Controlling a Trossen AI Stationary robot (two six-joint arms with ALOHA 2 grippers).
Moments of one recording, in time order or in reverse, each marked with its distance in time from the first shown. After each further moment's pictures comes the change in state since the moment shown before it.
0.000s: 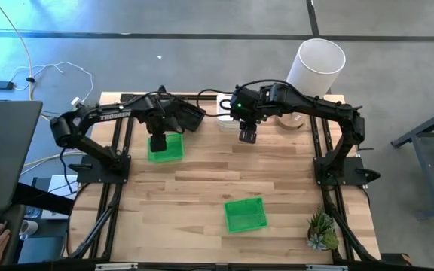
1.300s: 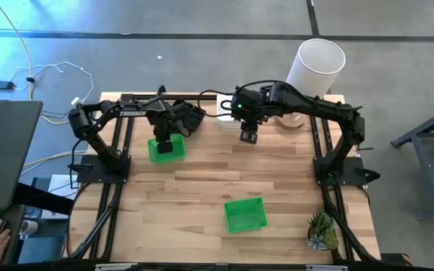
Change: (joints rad) left arm -0.006 0.198 0.000 0.074 -0.026 -0.094; right arm 0.004 0.000 0.000 -0.035 -0.002 0.048
